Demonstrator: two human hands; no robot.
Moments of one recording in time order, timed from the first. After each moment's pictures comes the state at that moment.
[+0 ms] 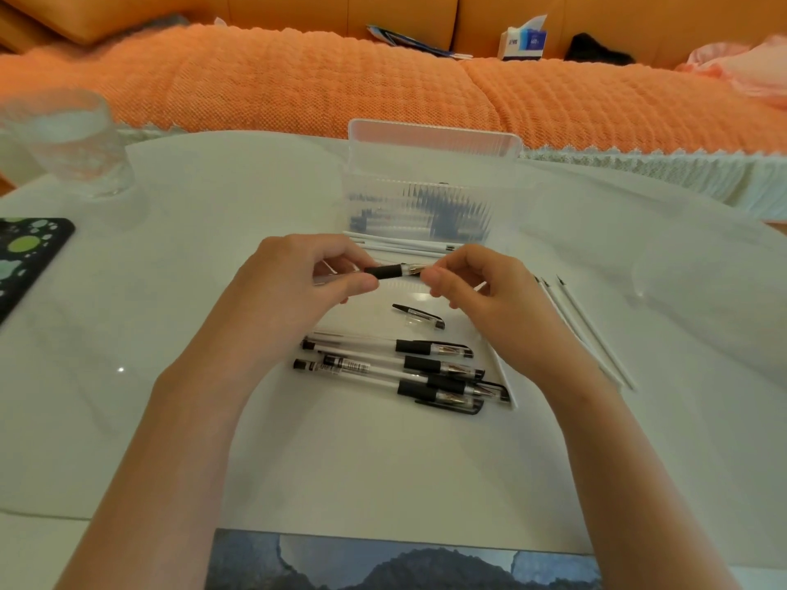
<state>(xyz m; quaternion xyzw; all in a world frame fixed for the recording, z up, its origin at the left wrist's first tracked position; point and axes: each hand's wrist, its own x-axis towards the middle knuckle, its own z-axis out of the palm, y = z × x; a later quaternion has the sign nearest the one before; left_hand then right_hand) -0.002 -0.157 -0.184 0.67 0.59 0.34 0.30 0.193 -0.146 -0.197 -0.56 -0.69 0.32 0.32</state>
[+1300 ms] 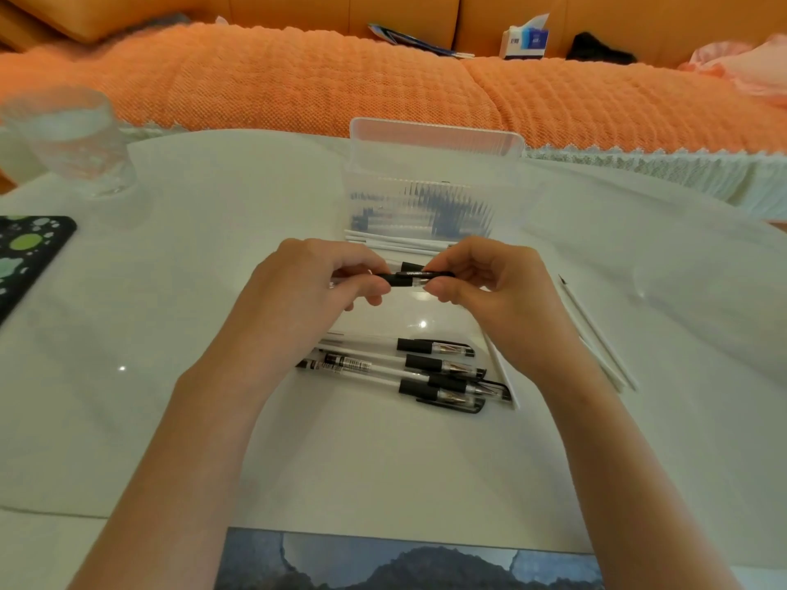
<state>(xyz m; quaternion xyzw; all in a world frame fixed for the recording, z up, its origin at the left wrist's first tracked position) 0.004 -0.157 -0.188 0.70 0.58 0.33 0.28 0.191 -0.146 -0.195 -0.50 -0.68 0.34 0.40</state>
